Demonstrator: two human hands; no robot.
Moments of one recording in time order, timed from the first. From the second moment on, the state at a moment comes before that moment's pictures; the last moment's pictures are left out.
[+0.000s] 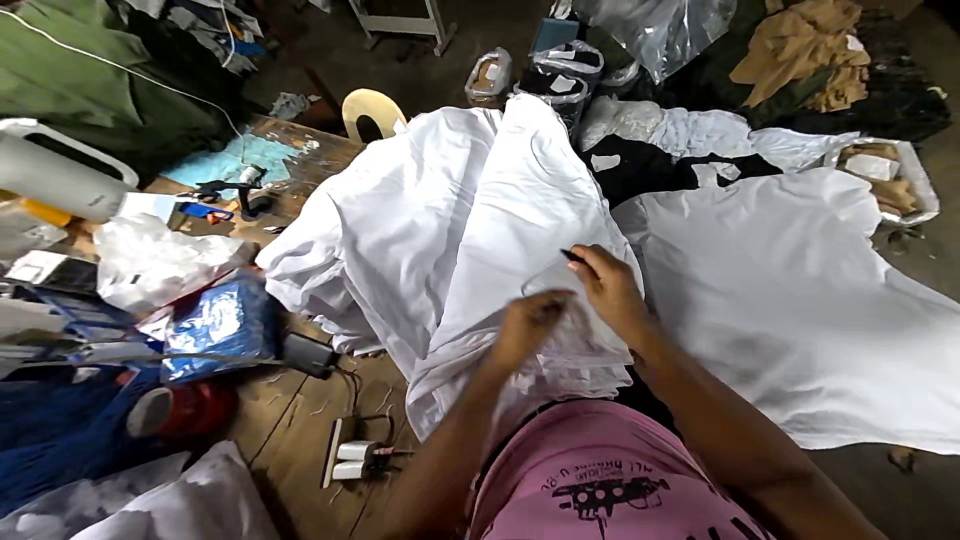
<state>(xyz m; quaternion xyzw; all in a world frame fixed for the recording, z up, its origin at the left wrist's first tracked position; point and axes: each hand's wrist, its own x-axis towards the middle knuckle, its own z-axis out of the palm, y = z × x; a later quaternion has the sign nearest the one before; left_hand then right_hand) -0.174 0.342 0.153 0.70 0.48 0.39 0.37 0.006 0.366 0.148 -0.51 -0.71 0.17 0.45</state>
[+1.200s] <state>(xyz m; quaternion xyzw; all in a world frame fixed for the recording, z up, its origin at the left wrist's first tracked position) -0.174 0.277 0.088 0.86 0.40 0.14 0.29 0.018 0.340 0.096 -0.62 -0.69 0.36 0.08</state>
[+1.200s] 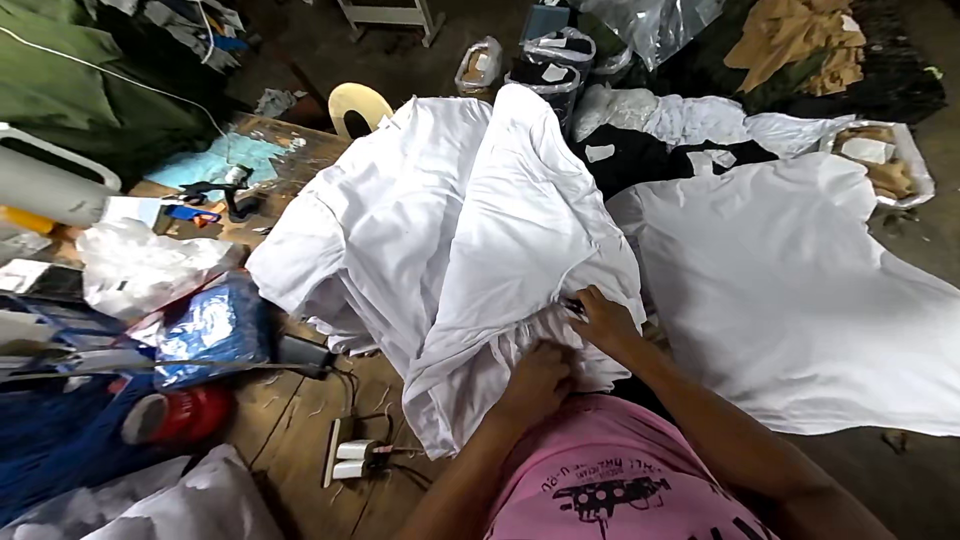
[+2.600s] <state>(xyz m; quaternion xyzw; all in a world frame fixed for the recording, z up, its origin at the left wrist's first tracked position) -0.188 0.310 0.102 0.71 0.64 0.24 0.14 -0.027 0.361 0.113 -0.54 -0.77 0.28 0.19</state>
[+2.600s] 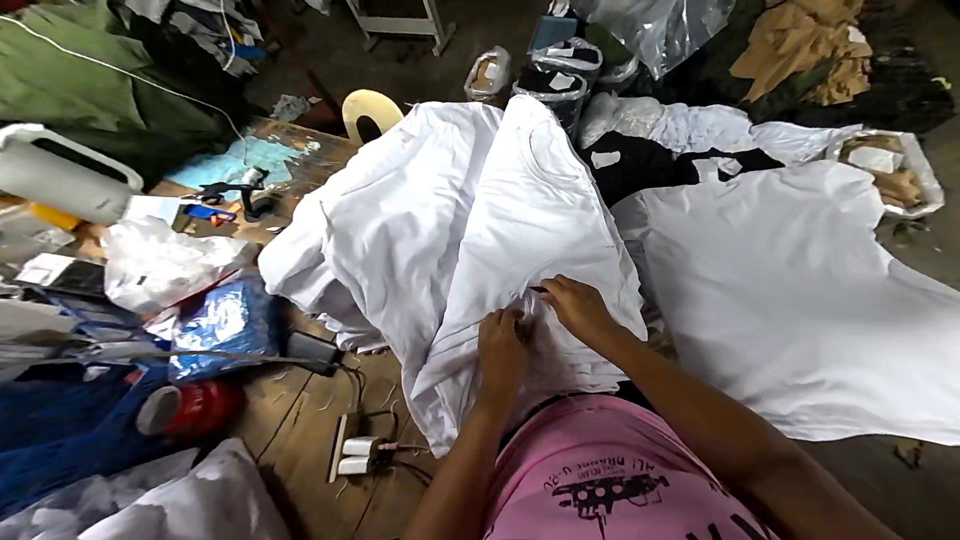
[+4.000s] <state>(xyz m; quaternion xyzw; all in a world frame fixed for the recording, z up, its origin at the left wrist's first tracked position) -0.248 0.352 0.170 0.68 0.60 0.39 0.15 0.034 0.342 0.138 -0.51 -0.68 0.23 0.48</state>
